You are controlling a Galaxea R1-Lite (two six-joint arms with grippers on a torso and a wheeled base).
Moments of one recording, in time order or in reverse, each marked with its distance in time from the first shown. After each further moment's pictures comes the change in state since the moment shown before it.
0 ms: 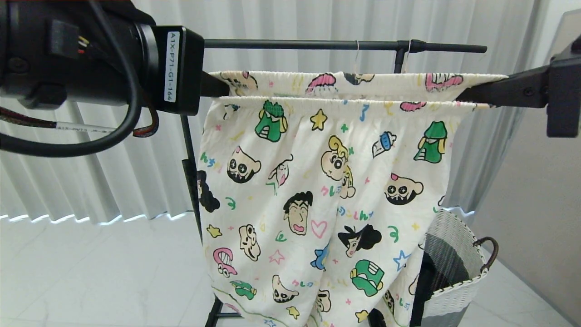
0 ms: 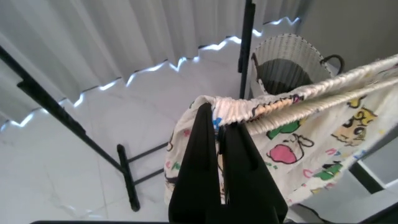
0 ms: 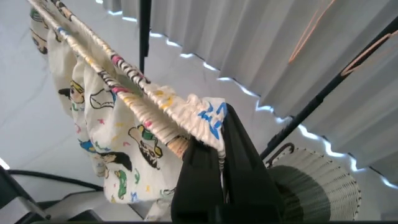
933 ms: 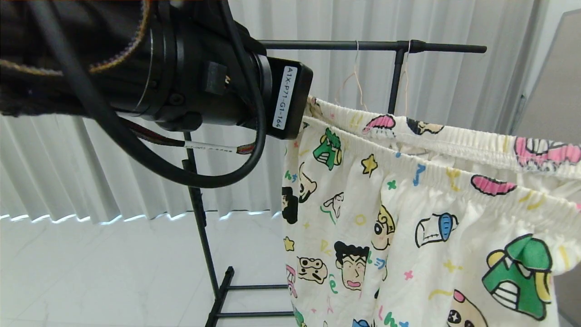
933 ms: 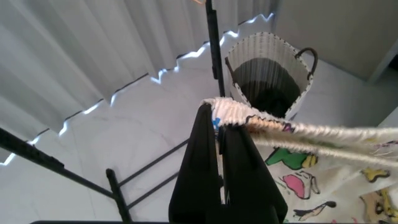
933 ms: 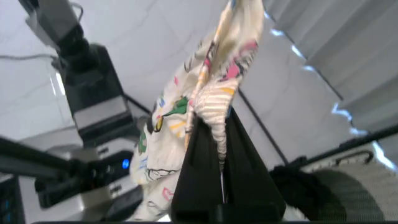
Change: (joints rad) left arm -0.127 0.136 -0.016 -0.126 0.010 0.048; right arm 0.284 -0.166 0.056 0.266 0.148 0.008
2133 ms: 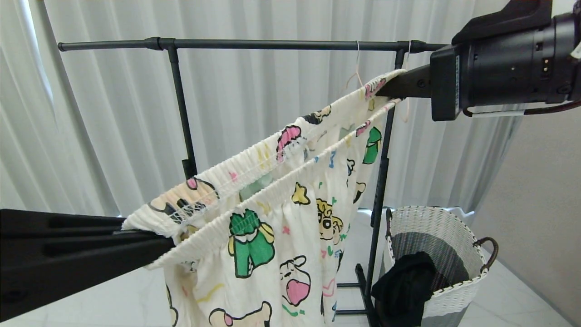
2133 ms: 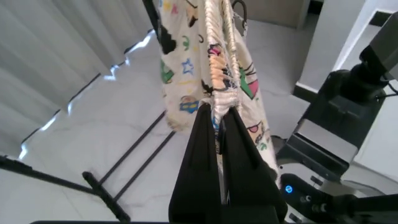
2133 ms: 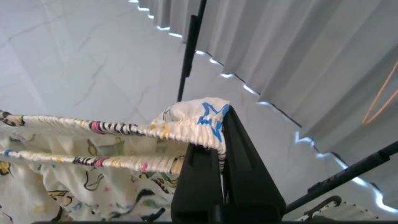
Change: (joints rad) left arm -0.271 -0.518 0.526 0.023 -0.053 0.005; right arm -0.256 0.382 -0.184 -0.400 0.035 -0.003
